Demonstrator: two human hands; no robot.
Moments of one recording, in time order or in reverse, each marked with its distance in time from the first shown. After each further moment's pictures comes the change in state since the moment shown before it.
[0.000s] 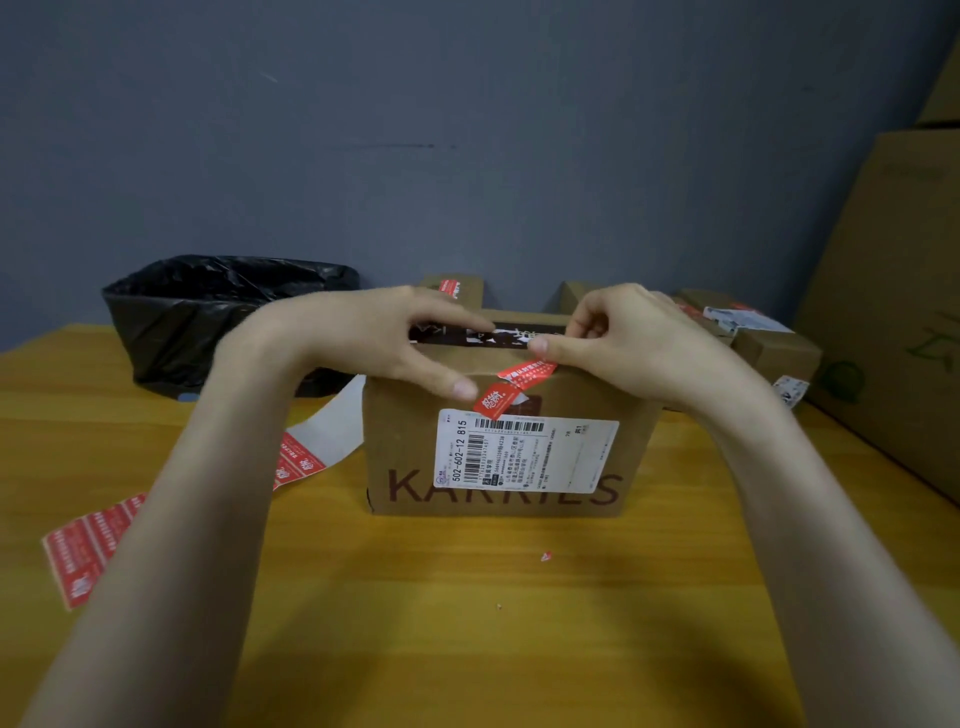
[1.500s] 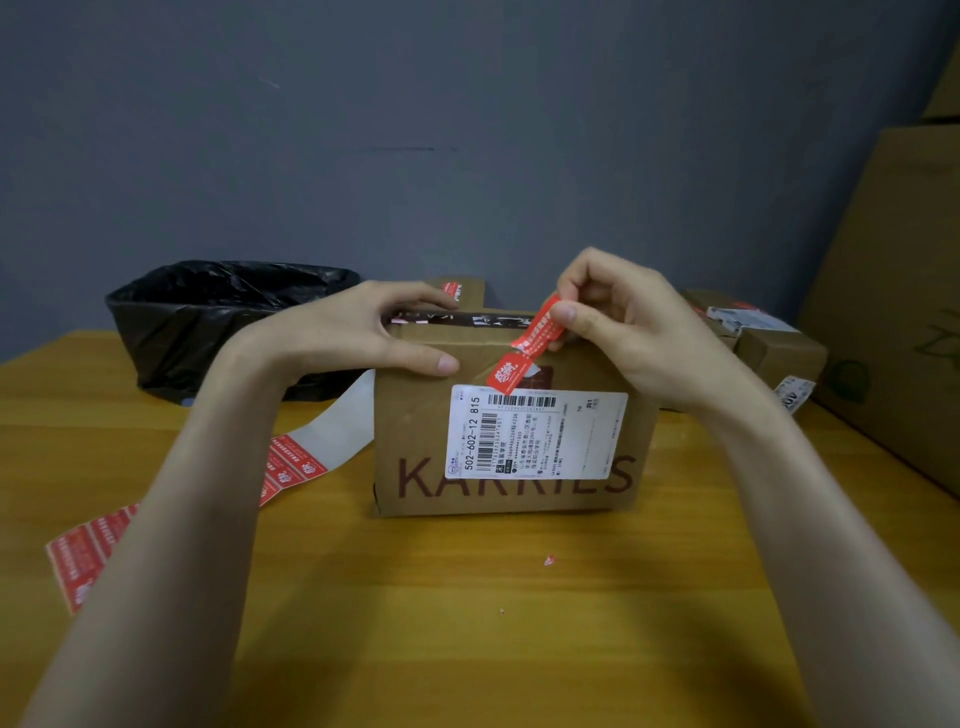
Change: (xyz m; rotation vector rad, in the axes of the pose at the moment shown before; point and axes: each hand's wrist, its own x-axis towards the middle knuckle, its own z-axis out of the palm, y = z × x) left_hand 0.008 -0.034 0.005 -0.313 0.182 0.073; right_hand 0.001 0.012 0.002 0.563 -0.001 -0.433
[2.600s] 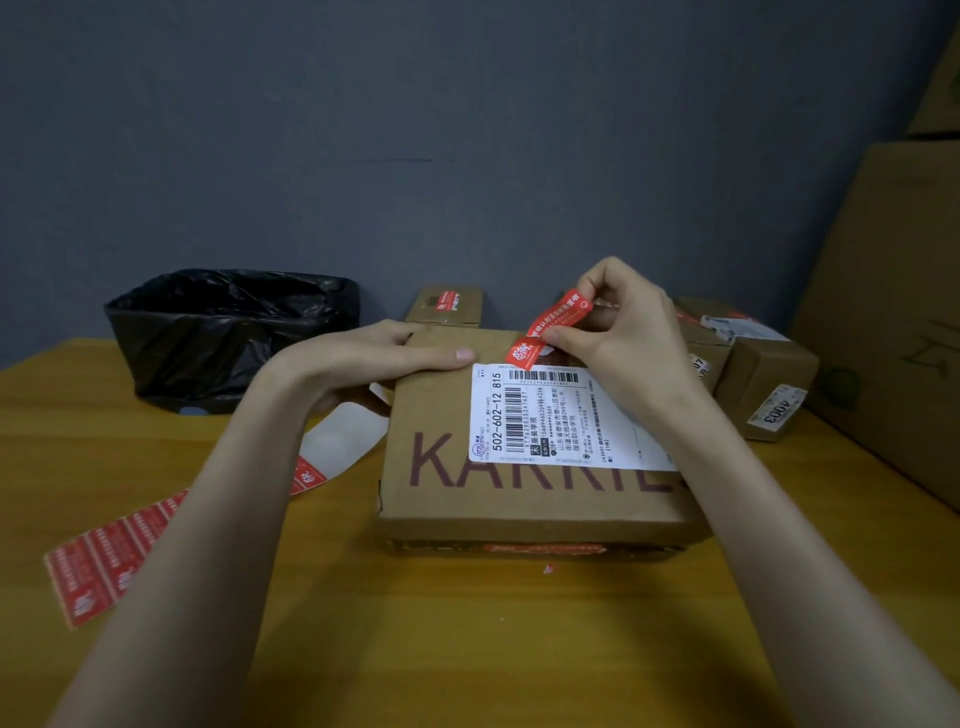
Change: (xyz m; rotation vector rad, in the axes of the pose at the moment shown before) left_hand 0.012 -0.012 0.016 -0.257 -0.091 -0.264; right_hand 0.005 0.010 0.018 -0.092 0.371 0.207
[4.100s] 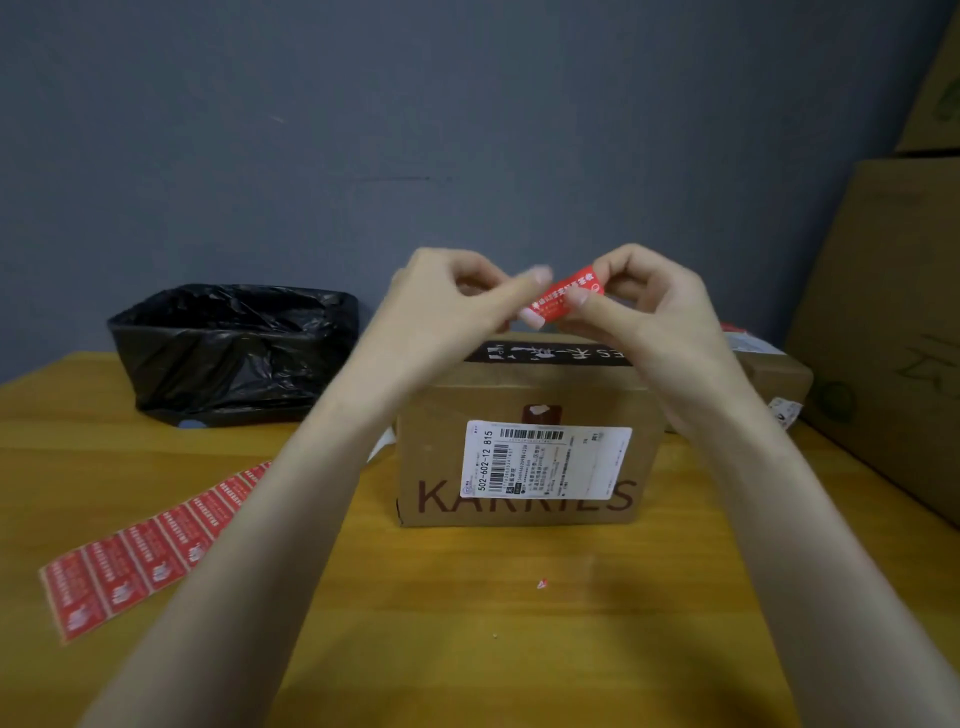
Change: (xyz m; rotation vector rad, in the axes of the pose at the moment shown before) left_hand -0.025 0.073 0.048 -0.034 0.573 0.419; right_hand 0.000 -0.019 -0.024 0.378 -0.049 0.014
